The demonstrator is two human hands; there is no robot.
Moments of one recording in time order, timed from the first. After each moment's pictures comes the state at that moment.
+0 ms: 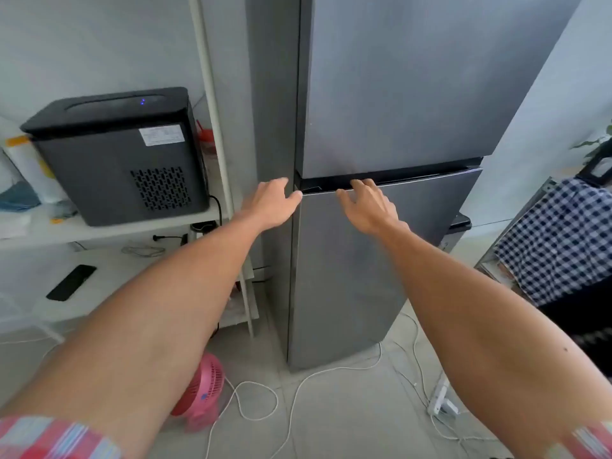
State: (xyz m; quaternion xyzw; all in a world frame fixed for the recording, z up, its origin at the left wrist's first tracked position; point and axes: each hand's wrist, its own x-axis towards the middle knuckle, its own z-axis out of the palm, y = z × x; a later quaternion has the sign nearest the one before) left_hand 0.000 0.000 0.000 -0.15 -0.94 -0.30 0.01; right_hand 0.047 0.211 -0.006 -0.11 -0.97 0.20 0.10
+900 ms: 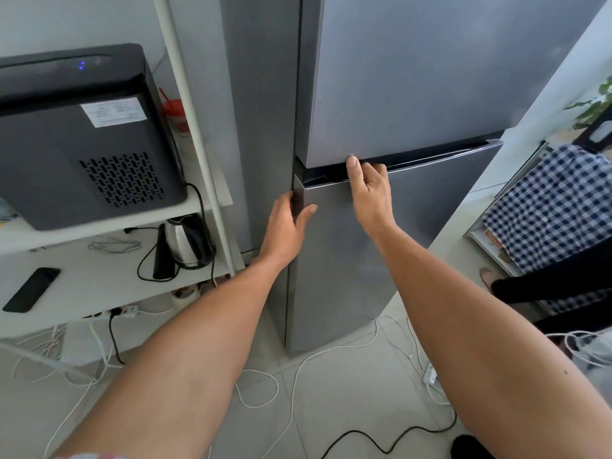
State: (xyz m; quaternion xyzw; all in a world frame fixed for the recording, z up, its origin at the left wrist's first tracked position) left_hand -0.053 0.032 -0.127 -0.16 -0.83 -0.54 0.02; right_hand -0.017 0.202 -0.058 -0.15 -0.82 0.49 0.25
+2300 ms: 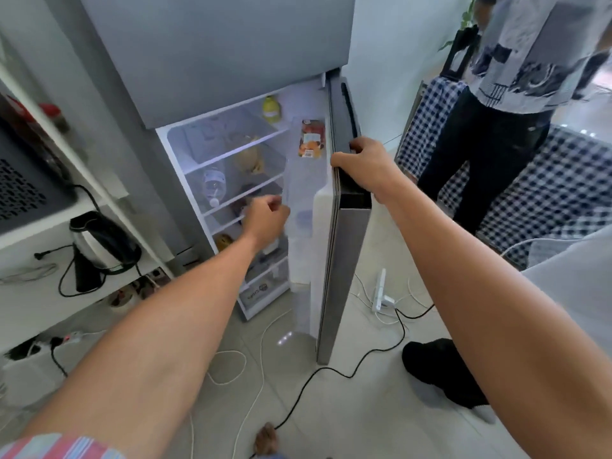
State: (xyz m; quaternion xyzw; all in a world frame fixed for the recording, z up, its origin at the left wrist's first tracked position) left_hand 0.133 0.163 -0.118 -0.21 -0.82 -0.52 -0.15; right_hand 0.241 0.349 -0.006 -0.29 -0.82 0.46 0.17
